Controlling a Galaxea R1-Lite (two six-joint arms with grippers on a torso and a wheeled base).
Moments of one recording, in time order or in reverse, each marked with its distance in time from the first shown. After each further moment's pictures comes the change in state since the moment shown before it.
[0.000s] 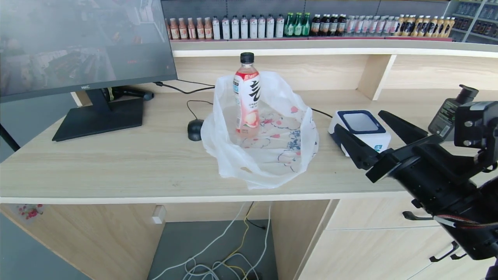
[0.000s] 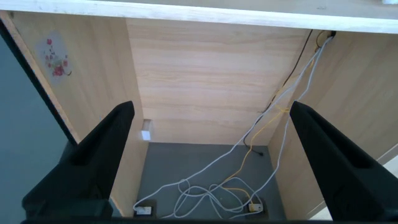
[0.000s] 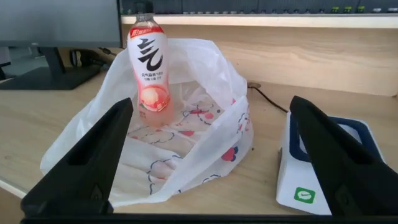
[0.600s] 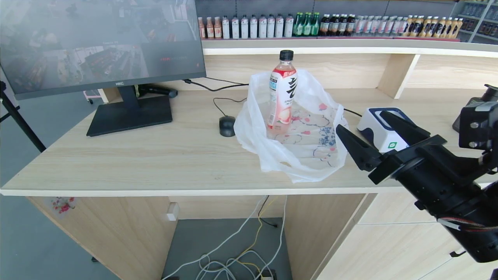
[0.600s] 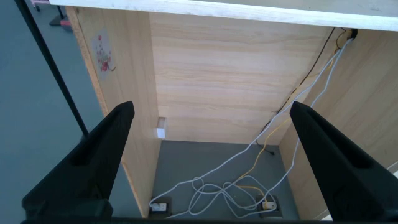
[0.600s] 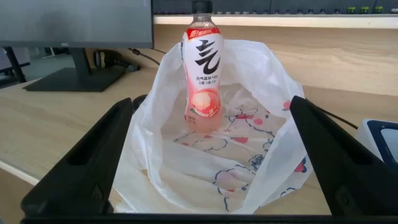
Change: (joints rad) left arm 0.000 0.000 0.000 0.000 0.000 -0.010; right arm 0.001 -0.013 0.013 0.000 0.006 0.004
